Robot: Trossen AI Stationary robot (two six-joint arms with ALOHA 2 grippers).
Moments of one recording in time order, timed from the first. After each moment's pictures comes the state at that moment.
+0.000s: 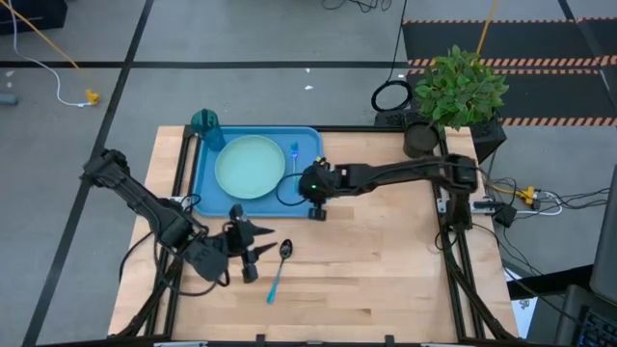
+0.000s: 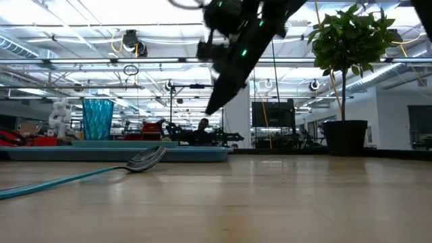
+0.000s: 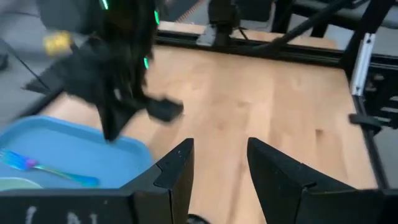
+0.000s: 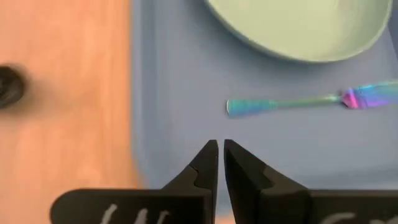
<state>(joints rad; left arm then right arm) -0.64 1.32 1.10 -0.43 -0.80 -0.52 -0.09 1.87 1.36 -0.43 0.13 -0.09</state>
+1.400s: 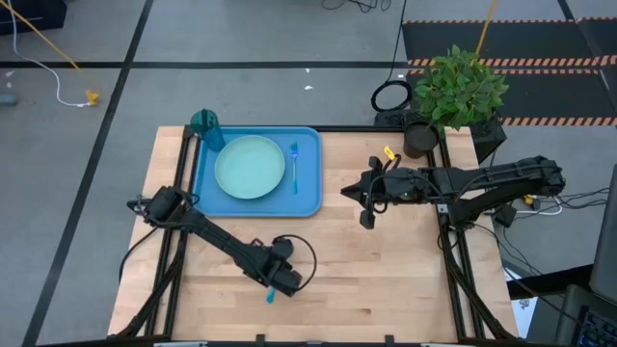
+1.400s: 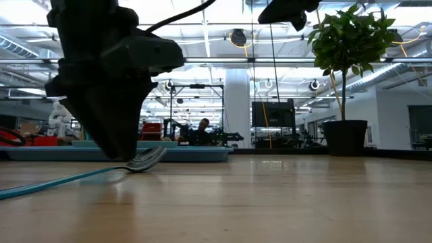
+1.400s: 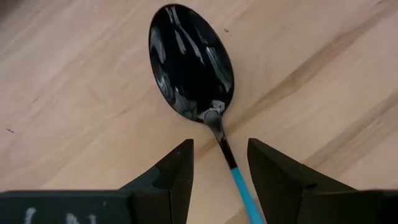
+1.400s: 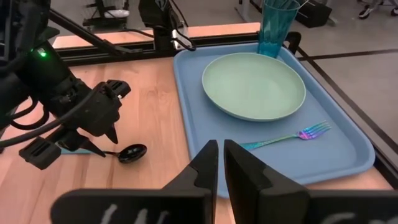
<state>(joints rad) -0.48 1.99 1.37 -0.86 -0.27 -1.35 0.10 1.15 0.96 -0.29 0.26 0.14</state>
